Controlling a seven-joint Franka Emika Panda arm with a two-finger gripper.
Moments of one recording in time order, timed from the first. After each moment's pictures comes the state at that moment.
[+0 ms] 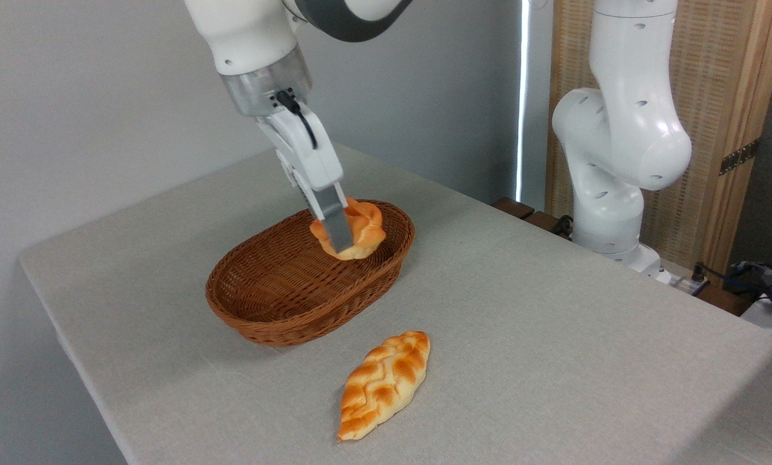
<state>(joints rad) -0.31 -0.03 0.15 -1.78 -0.01 1.57 0.84</state>
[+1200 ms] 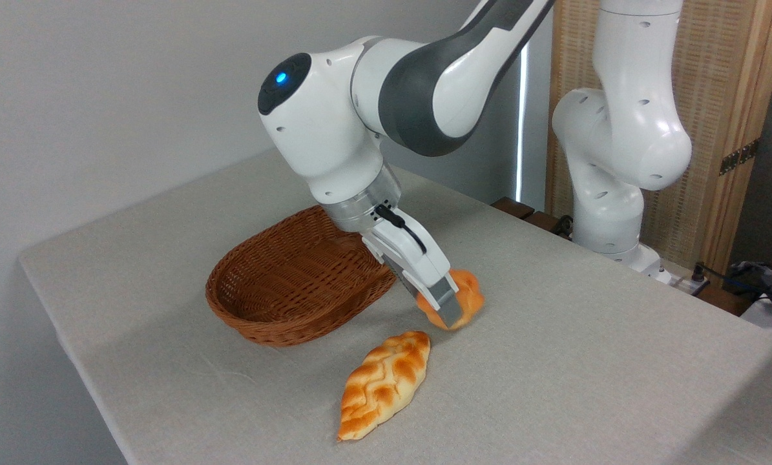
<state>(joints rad) -0.31 -0.08 0.29 -2.12 0.08 1.68 0.85</state>
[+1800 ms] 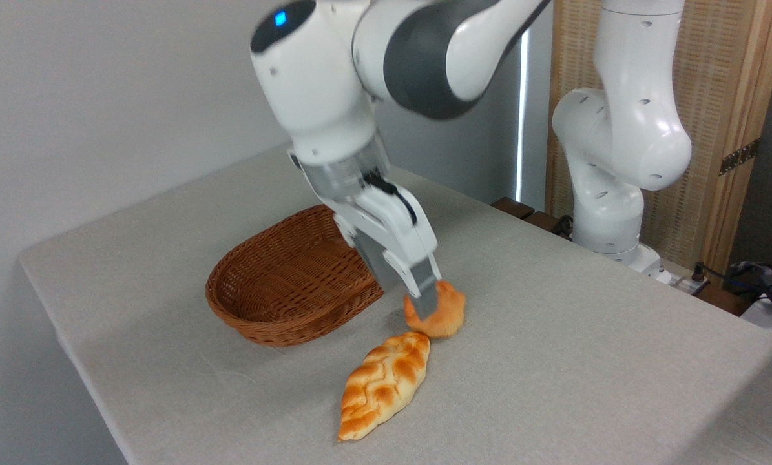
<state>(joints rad) -0.31 -0.10 0.31 -2.00 0.04 1.70 0.84</state>
